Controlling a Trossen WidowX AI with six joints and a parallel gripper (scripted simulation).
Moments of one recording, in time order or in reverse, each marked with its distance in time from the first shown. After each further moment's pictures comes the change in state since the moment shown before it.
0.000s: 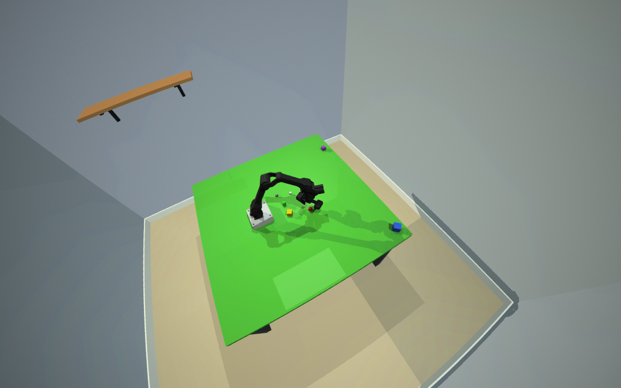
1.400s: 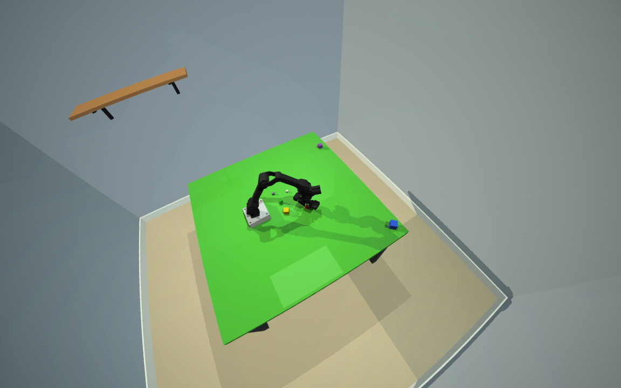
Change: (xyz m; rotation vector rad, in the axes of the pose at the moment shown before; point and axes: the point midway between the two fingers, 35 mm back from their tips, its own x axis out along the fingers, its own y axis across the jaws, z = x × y) arm 0.029 0.001 -0.001 0.000 0.005 0.004
